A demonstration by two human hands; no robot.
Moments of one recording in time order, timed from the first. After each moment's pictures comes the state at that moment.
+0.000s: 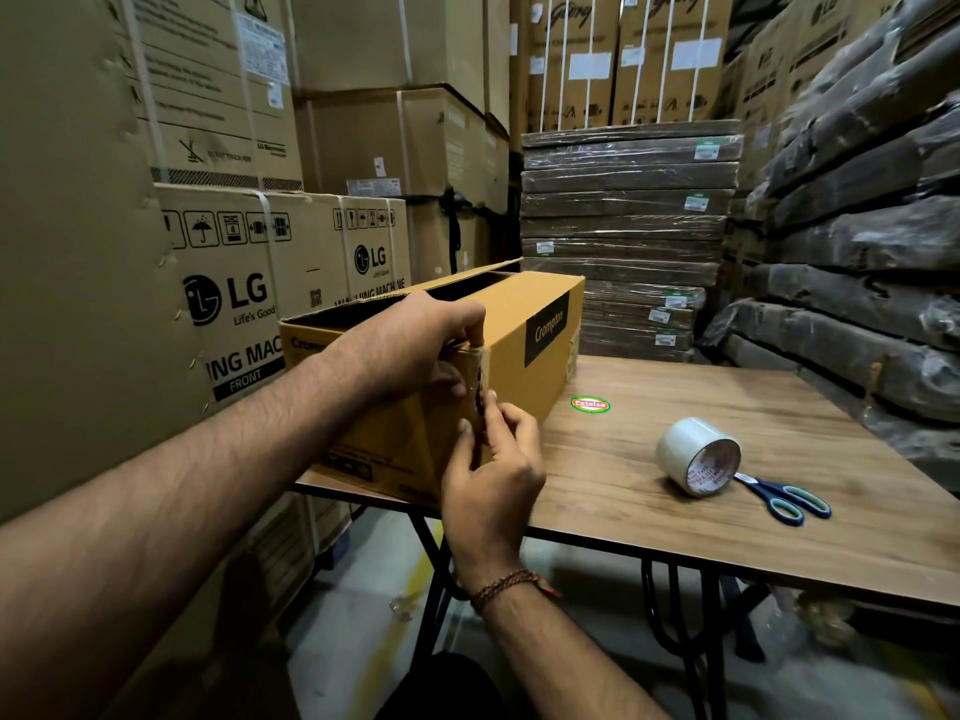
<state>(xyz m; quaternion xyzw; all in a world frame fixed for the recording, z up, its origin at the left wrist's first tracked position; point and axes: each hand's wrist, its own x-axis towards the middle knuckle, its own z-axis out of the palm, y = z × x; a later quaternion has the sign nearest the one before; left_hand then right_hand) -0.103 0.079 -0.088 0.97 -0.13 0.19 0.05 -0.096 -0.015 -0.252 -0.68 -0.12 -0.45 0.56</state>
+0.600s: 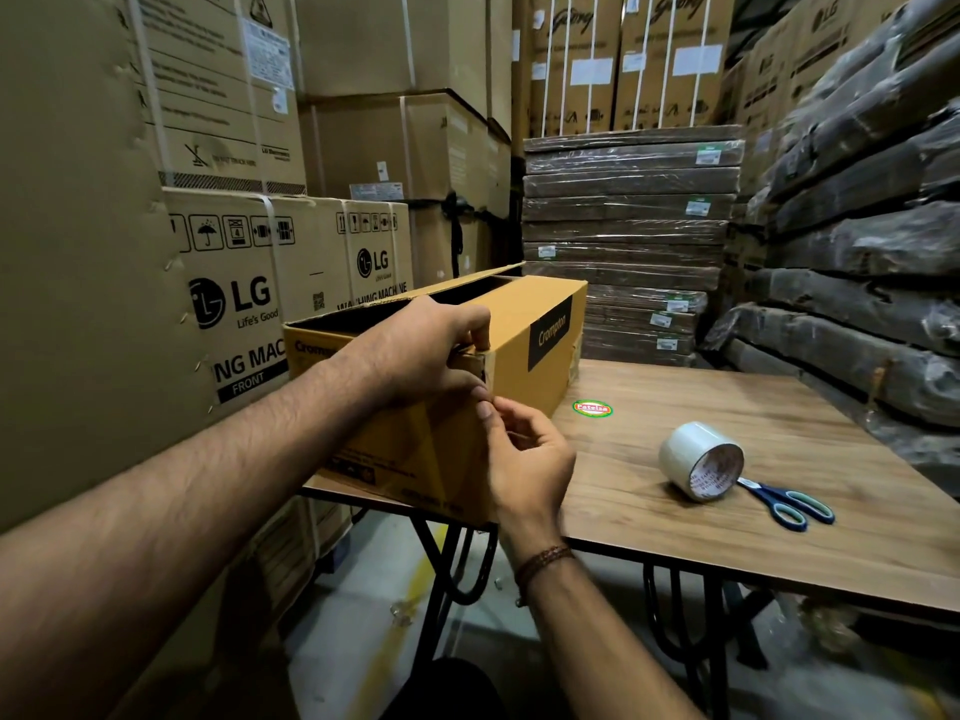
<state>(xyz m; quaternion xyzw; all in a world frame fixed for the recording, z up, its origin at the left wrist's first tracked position) -0.106 0.074 -0.089 0.97 -0.12 0.21 0.05 -0.056 -0.032 -0.248 -0.56 -0.05 -0.20 0.80</state>
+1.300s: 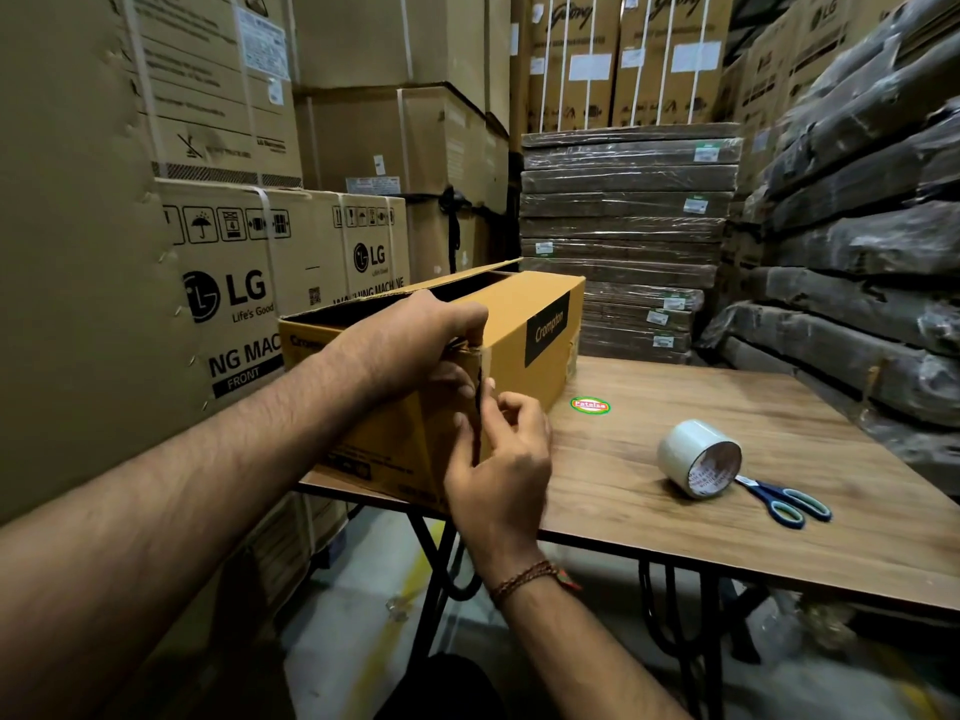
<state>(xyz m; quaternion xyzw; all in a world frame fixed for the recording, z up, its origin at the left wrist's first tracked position) -0.104 0.083 -0.089 0.97 -0.15 0.21 0.00 -0.086 -0.027 -0.253 -0.73 -0.17 -0.46 0.48</state>
